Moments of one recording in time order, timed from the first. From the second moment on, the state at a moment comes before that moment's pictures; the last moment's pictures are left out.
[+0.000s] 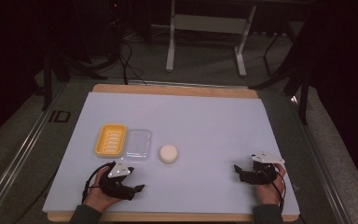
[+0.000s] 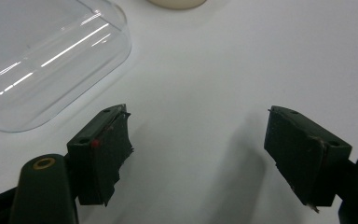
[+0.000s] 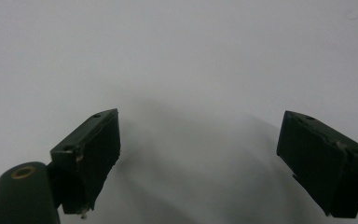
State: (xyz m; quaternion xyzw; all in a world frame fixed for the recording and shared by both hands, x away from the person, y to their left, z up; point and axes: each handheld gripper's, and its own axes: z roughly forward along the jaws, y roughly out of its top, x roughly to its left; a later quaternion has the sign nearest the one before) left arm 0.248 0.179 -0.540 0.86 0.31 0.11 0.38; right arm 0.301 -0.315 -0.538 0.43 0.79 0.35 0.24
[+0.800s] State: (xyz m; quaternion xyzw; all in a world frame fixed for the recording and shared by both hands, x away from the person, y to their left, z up) left arm 0.262 0.170 -0.520 0.88 0.28 0.12 0.35; right arm 0.293 -0.314 -0.537 0.41 0.79 0.38 0.27
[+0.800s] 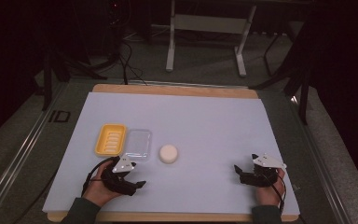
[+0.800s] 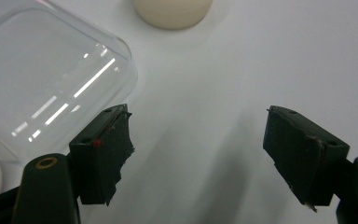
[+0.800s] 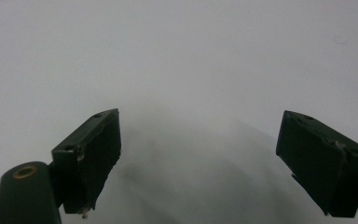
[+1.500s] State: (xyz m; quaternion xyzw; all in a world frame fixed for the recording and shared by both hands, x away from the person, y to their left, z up) left arm 0.283 0.151 -0.494 0.91 0.24 0.14 0.32; right arm 0.292 -0.314 -0.537 0.41 0.79 0.37 0.27
